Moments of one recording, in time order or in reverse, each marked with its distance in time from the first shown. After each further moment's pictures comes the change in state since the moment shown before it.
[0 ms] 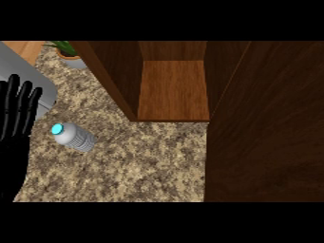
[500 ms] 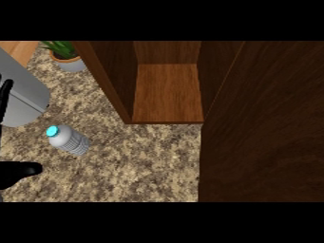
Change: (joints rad) left arm -0.064 0.085 0.240 0.165 0.251 -0.080 0.020; right arm 0.194 0.000 0.098 -0.144 -0.096 0.095 0.096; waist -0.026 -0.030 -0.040
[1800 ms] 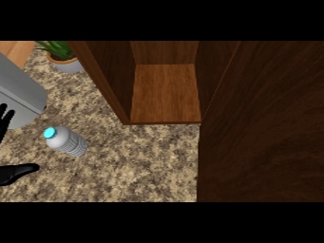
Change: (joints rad) left arm 0.101 0.052 0.118 0.239 0.048 -0.105 0.041; right arm 0.521 -0.033 0.279 -0.255 0.047 0.110 -0.106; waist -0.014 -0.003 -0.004
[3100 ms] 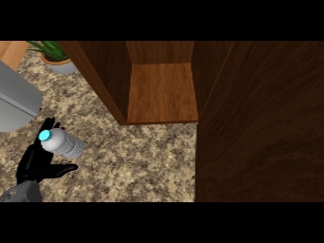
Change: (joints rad) left arm -0.294 0.024 0.009 1.086 -0.167 -0.208 -0.639; right arm 0.214 -0.100 0.135 0.005 0.053 -0.037 -0.235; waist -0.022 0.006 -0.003
